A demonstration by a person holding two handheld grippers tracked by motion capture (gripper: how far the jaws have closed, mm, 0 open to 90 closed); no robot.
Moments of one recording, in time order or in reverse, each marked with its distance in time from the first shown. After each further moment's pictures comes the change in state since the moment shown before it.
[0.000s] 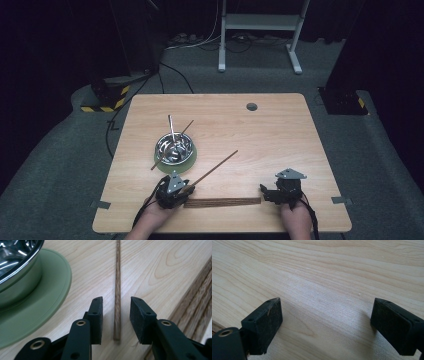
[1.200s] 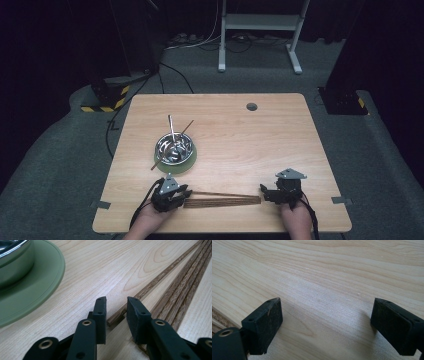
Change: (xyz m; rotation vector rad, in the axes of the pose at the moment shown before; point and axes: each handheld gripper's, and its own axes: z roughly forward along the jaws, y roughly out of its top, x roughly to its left) left arm 0.003 -0.012 -0.014 -0.006 -0.070 -0.042; right arm 0.000 0.000 0.000 0.003 -0.003 0.010
